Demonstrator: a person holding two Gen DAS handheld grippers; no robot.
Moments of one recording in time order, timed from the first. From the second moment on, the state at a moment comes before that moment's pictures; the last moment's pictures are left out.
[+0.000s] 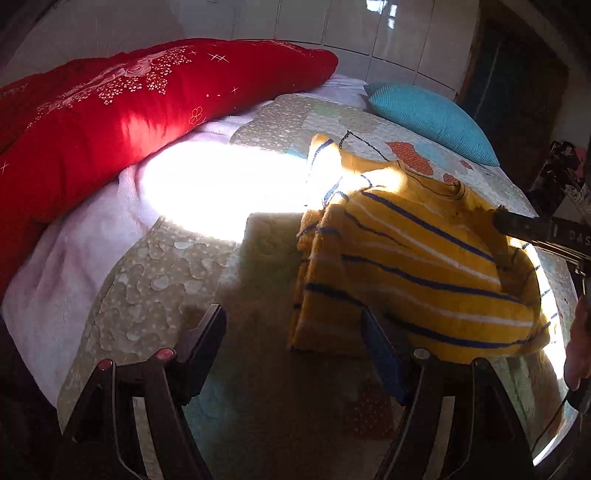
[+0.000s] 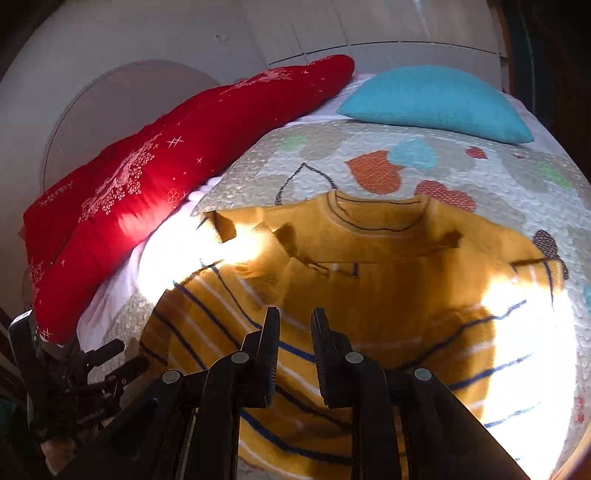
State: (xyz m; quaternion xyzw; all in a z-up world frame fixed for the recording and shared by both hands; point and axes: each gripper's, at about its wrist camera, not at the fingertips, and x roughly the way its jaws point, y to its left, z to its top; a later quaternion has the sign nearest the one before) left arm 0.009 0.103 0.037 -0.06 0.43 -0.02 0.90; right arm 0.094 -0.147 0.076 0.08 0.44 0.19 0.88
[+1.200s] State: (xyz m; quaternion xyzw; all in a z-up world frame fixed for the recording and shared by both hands) left arm -0.034 0.081 0.044 0.05 0.41 0.02 0.91; right arm 0.036 -0.317 0.029 0.18 0.48 0.03 0.86
